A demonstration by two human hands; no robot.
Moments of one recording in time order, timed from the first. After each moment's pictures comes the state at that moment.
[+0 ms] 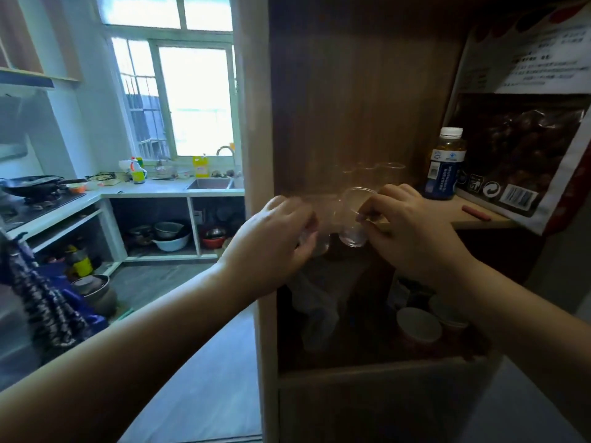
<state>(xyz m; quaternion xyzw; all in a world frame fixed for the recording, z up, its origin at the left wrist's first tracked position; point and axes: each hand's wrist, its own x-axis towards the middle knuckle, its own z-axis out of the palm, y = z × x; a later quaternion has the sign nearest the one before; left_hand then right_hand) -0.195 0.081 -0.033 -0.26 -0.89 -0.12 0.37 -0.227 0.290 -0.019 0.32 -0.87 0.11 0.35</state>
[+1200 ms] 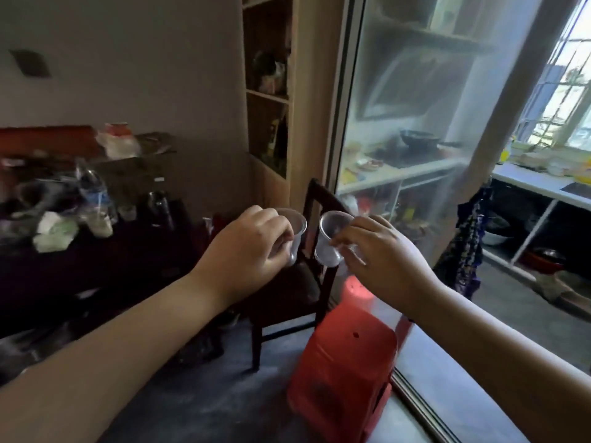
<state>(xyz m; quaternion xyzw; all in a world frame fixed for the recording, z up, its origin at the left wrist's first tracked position) 0.363 -0.349 -0.108 0.30 -0.89 0.01 0.33 0.153 -0.291 -0.113 0.75 -0.58 0.28 0.12</state>
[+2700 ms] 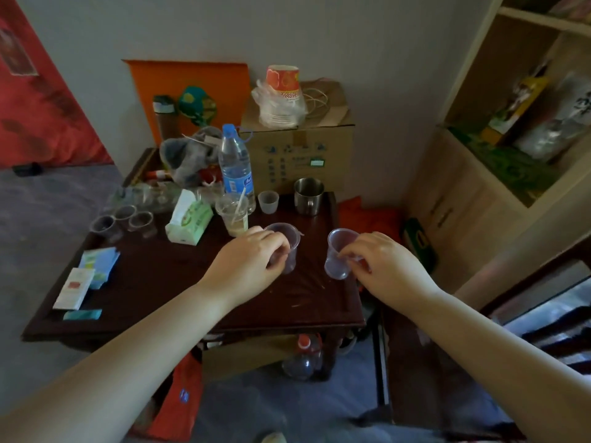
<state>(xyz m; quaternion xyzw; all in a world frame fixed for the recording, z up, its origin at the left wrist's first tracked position) 0.692 -0.859 -0.250 0.55 -0.80 -0.04 0.26 0.449 -0.900 -0.252 0.87 -0.44 0.20 -0.10</state>
